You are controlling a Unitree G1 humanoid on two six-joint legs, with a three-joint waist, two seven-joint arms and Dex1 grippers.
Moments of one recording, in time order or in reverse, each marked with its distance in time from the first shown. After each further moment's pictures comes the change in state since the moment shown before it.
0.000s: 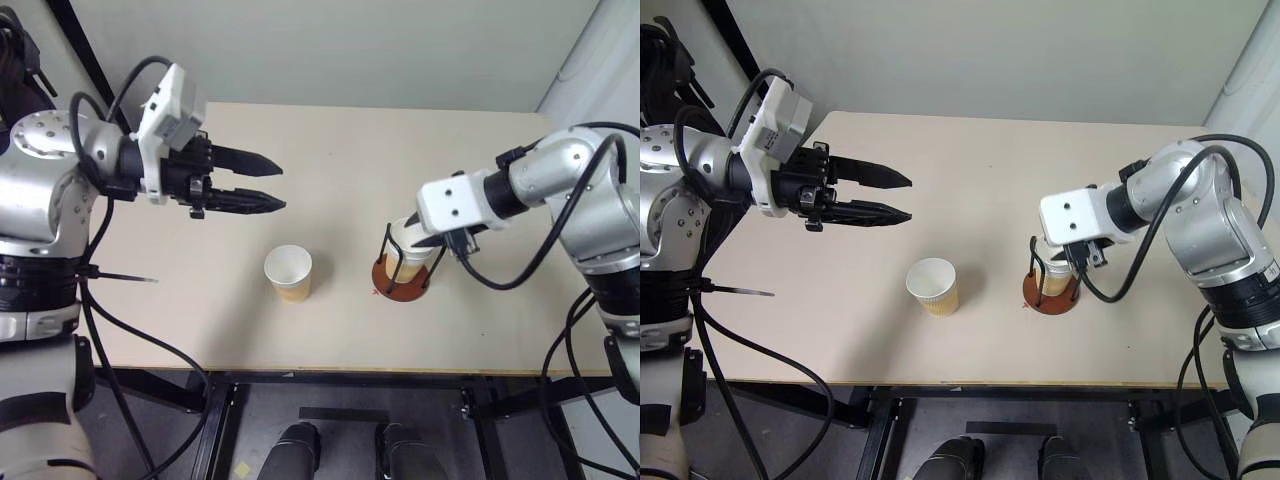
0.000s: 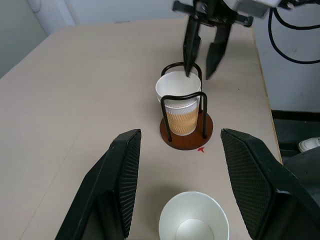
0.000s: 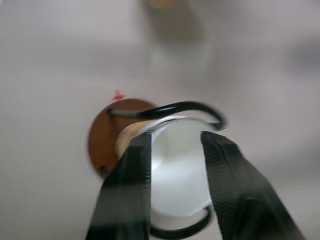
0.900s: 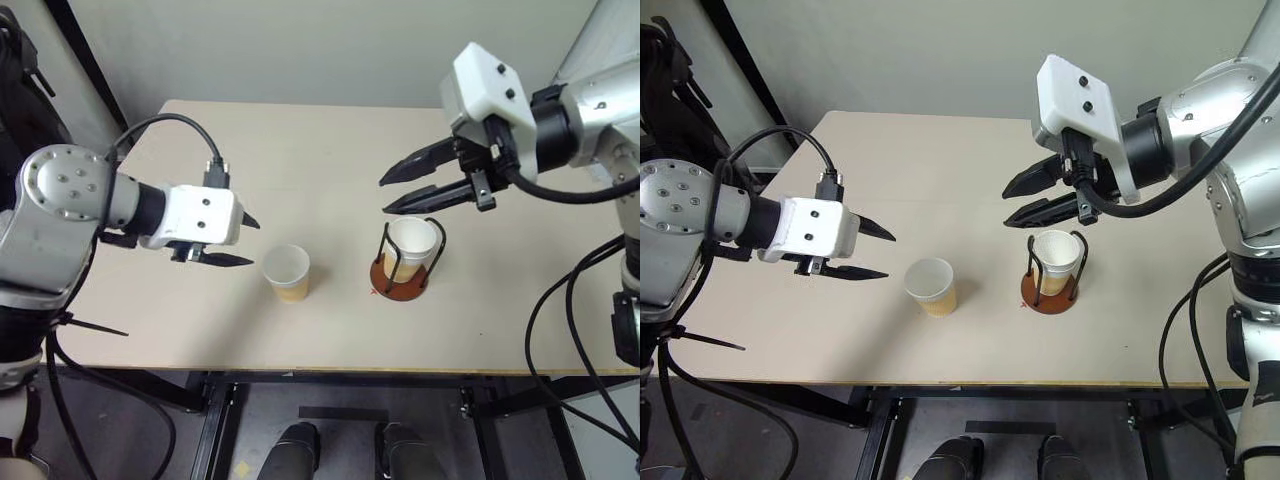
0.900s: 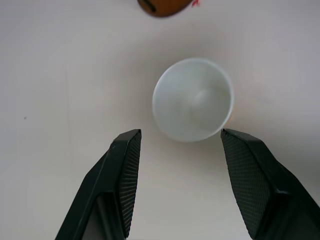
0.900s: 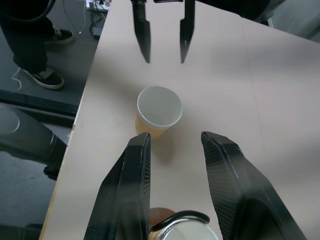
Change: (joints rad) left arm 0.193 0.204 -0.143 -0.227 0.412 -0.428 0.009; right arm -0.222 -0.003 -0.132 -0.156 0.461 0.602 -0.053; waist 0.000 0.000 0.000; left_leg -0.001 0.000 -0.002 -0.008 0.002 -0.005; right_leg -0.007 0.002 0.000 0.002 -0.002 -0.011
